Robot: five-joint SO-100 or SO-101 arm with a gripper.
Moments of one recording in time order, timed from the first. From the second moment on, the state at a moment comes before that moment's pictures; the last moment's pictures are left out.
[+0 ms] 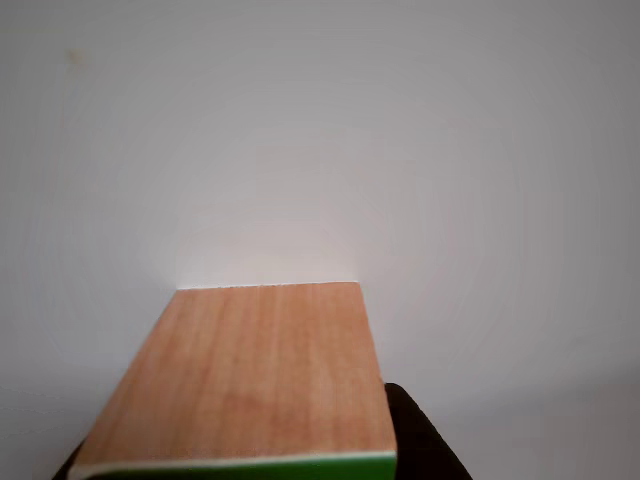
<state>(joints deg) 14.0 54.6 60.9 87.5 -2.6</state>
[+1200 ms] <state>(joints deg) -6.9 78.9 64.9 101.7 11.3</state>
